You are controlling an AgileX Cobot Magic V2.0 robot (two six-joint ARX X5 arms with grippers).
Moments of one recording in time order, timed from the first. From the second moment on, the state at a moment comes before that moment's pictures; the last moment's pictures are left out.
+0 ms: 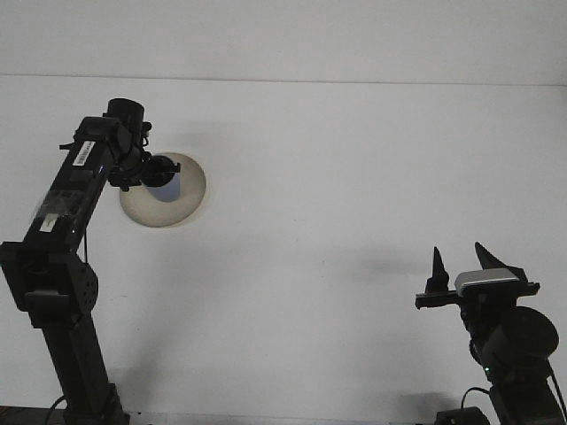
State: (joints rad) left arm -0.01 2.06 1.97 -1.04 -0.05 -0.04; right arm 0.14 0.50 0.66 -0.35 0.03 -0.04
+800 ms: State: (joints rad) left arm 0.00 1.79 2.12 -1.23 -0.05 -0.09; right arm 0.14 0.50 0.66 -0.35 0.03 -0.05
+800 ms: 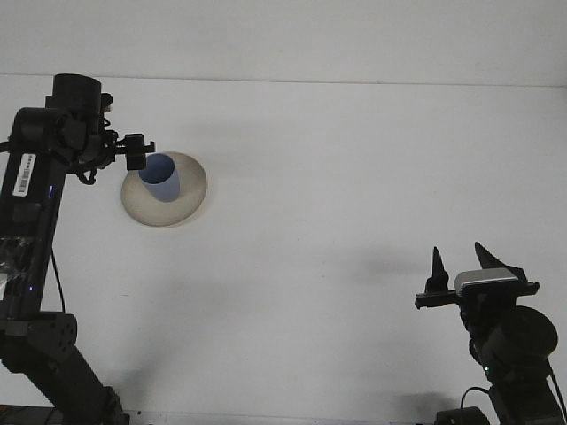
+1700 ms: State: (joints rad) left arm -0.11 0.58 0.71 -0.30 -0.05 -0.12; right arm 0.14 0.50 0.66 -0.35 0.03 -0.05
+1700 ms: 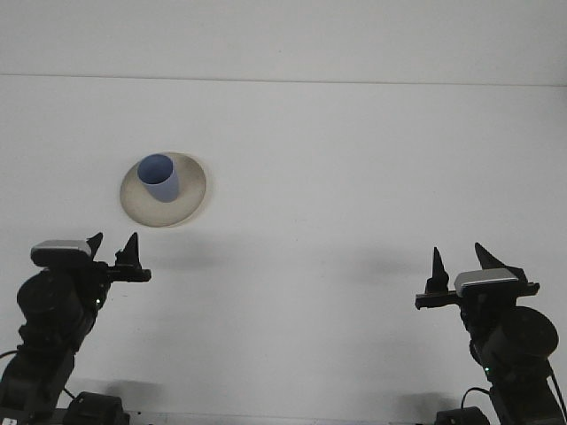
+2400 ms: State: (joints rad) left arm -0.11 0.43 0.52 -0.14 -0.05 -0.11; right arm 0.14 0.50 0.66 -0.35 0.03 -0.05
